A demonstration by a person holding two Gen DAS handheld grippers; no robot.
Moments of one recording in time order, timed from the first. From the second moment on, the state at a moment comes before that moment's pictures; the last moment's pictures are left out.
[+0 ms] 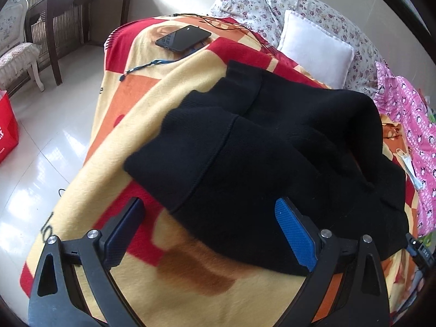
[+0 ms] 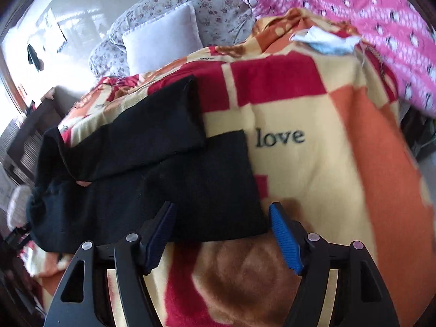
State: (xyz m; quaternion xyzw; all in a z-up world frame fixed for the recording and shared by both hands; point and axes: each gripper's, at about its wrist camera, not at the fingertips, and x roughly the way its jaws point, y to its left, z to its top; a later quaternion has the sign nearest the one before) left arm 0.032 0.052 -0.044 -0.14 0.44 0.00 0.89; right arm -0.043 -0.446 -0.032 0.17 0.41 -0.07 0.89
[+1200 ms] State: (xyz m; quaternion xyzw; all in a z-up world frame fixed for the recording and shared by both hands) left arm -0.036 0.072 -0.030 -0.11 0.46 -0.03 0.88; right arm -0.145 -0.472 0.009 0.14 0.39 -0.10 0.90
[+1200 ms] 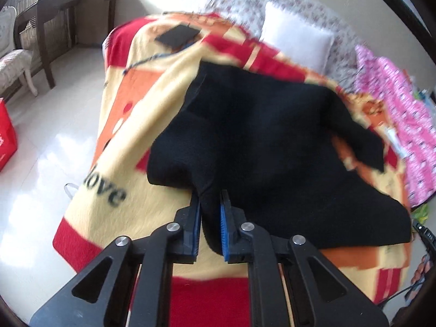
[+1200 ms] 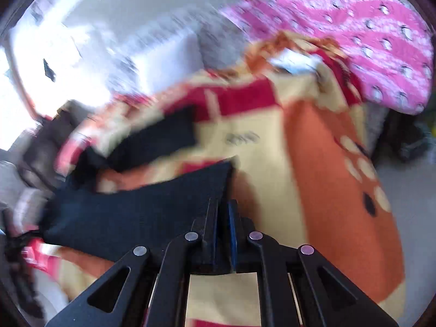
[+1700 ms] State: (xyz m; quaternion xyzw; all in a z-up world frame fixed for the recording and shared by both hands) left arm -0.046 0.074 0.007 -0.06 0.40 0.02 0.91; right arm -0.101 -0.361 0.015 0.07 0.39 0.05 0.92
